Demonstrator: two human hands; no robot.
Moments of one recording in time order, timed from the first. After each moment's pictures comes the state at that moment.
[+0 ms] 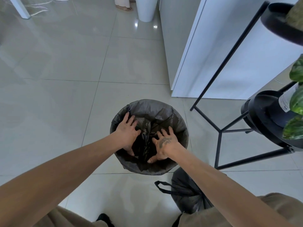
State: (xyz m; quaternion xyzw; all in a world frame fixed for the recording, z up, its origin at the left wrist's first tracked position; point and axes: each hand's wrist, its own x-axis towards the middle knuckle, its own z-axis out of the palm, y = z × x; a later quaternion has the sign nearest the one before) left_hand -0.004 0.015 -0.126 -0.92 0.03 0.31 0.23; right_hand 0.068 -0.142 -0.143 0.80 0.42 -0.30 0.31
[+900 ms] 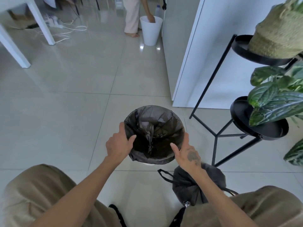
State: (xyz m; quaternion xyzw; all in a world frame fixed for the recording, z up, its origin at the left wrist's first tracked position) left_hand -0.116 -0.019 -0.087 -0.90 -0.38 -0.06 -0.21; right_hand -0.006 -0.252 -0.084 0.95 0.15 -0.15 -0.23
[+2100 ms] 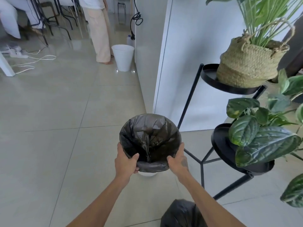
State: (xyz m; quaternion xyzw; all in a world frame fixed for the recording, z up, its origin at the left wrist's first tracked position) left_hand 0.052 -0.049 -0.103 -0.70 -0.36 -0.13 -0.60; right_hand 0.136 -0.223 -0.089 0.89 -0.03 -0.15 -0.42
